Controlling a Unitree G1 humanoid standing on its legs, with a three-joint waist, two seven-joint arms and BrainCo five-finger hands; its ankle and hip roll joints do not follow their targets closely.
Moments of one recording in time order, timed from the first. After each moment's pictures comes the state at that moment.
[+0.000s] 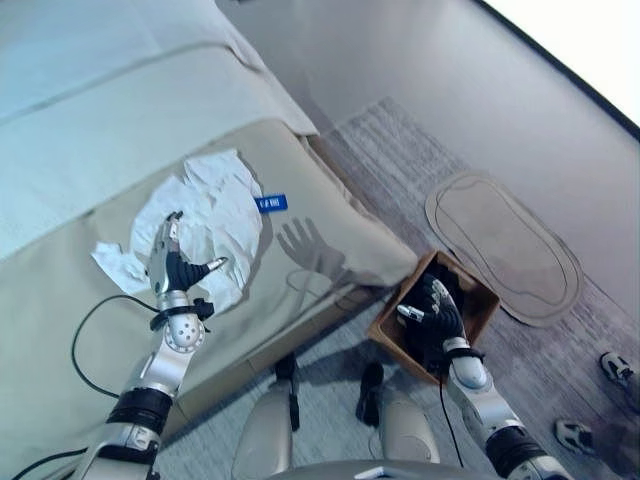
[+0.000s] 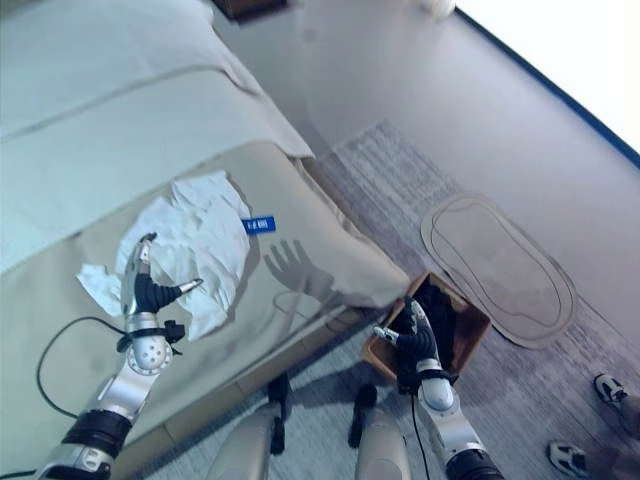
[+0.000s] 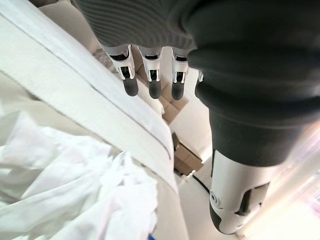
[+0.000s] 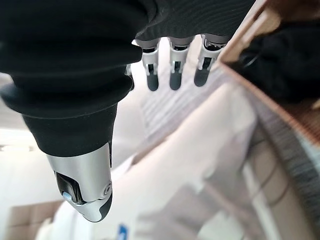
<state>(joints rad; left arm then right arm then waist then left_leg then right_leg) -0.22 0.50 -0.08 0.46 0.30 -0.22 0.64 -0.09 -0.31 0.25 0.52 0.25 -0.29 -0.22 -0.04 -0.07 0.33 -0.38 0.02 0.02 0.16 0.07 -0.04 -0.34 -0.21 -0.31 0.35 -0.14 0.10</state>
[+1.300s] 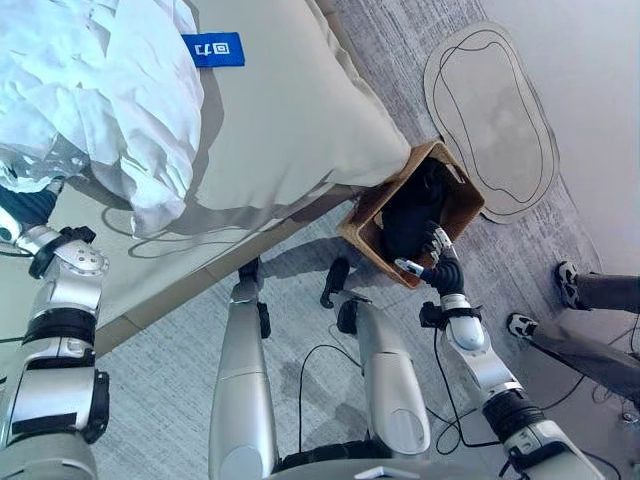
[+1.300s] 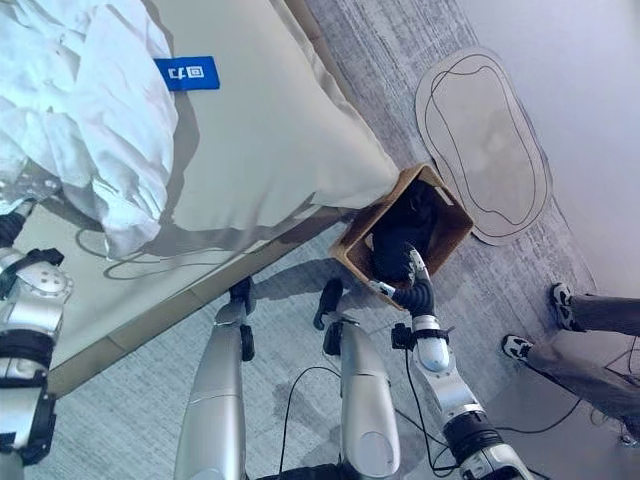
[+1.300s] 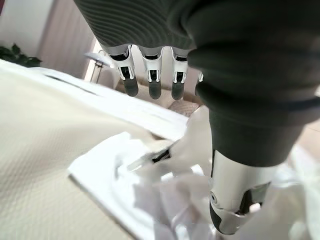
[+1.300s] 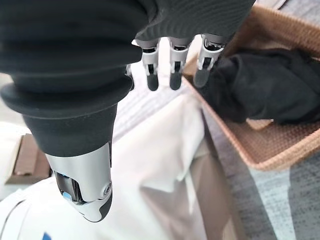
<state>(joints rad) -0.63 0.80 0.04 0.93 0.16 -0.14 0.98 -0.19 -0.34 0.29 0.40 0.27 -0.36 -0.29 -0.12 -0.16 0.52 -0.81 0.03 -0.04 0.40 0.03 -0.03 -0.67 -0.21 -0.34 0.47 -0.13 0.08</state>
